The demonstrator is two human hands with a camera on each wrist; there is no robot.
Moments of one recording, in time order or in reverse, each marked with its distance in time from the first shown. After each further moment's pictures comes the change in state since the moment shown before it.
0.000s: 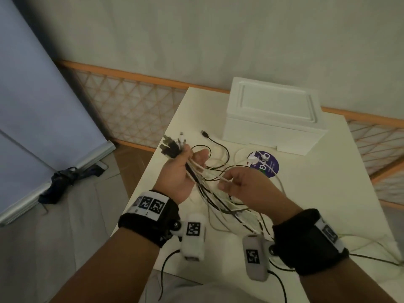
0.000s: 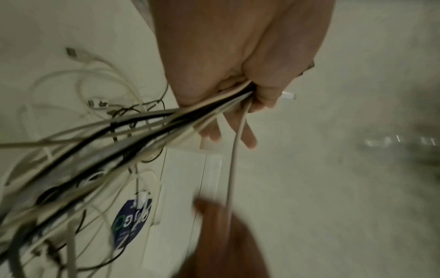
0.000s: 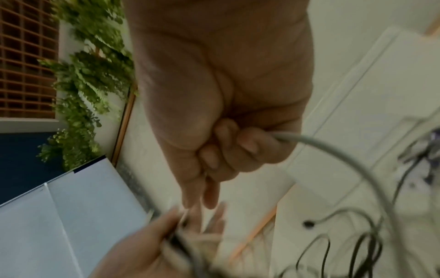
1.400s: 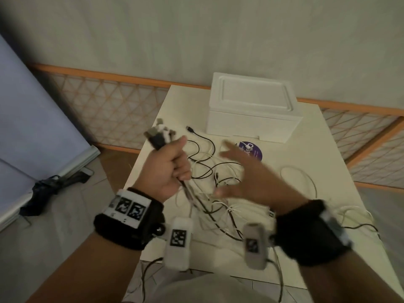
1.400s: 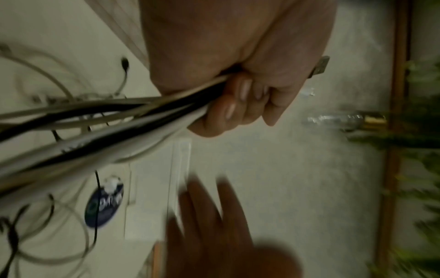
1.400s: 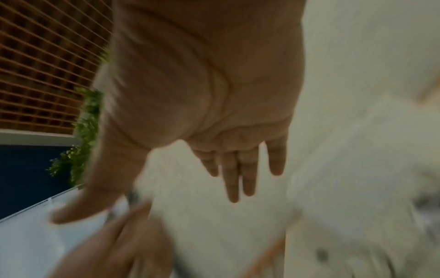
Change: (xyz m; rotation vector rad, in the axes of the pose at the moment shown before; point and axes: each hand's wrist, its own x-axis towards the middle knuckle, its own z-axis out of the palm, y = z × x) left_hand -0.052 0.018 0.016 0.191 -0.271 -0.018; right_hand -0.052 -0.017 -0.024 0.126 0.020 -0.003
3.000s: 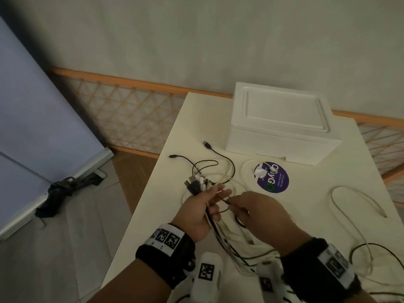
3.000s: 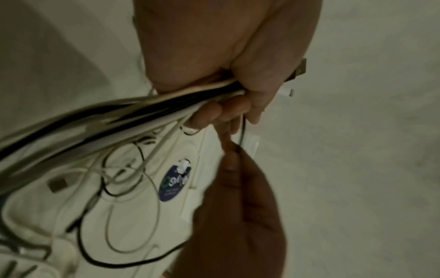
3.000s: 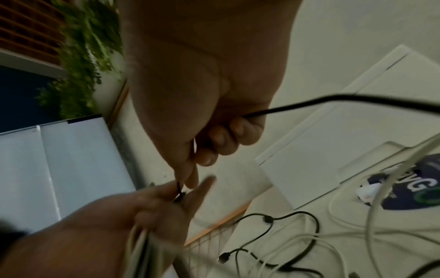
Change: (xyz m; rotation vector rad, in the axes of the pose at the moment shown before) left_hand 0.076 -0.061 -0.040 -0.157 0.222 -0.377; right_hand 0.084 0.060 0.040 -0.540 0.083 -0.224
